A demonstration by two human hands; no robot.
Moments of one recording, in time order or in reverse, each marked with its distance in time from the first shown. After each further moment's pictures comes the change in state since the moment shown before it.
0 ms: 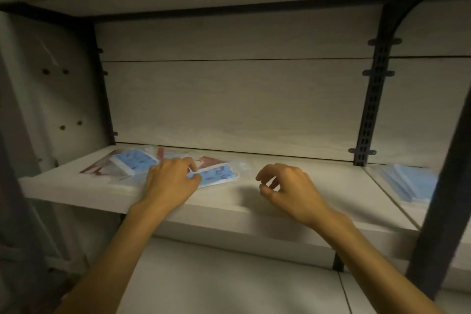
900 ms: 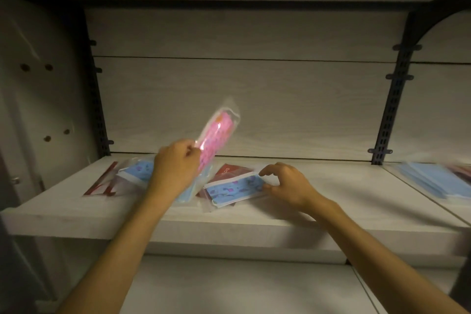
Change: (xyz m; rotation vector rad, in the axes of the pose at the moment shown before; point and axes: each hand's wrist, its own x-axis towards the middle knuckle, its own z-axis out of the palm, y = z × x) left_hand 0.075 -0.096 -0.025 -0.527 0.067 0.056; right_hand 0.096 -0.048 0.082 -0.097 -0.055 0.223
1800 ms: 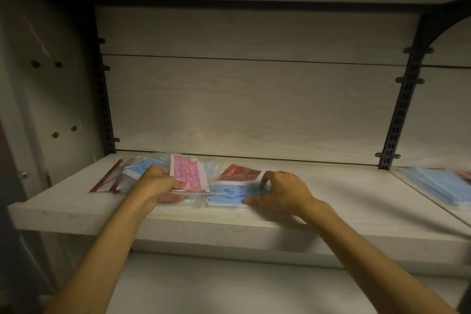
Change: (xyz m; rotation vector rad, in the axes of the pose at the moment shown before) left_hand 0.010 -0.072 -0.003 -0.536 -0.275 -0.631; right_hand 0.005 -0.018 0.021 -0.176 -0.040 0.053
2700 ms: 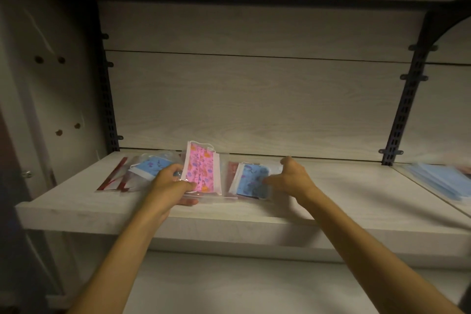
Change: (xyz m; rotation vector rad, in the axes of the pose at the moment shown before) left_hand -0.008 -0.019 0.006 -0.091 -0.027 0.188; right_hand 0.018 -0.018 -0.012 0.447 0.008 0.420
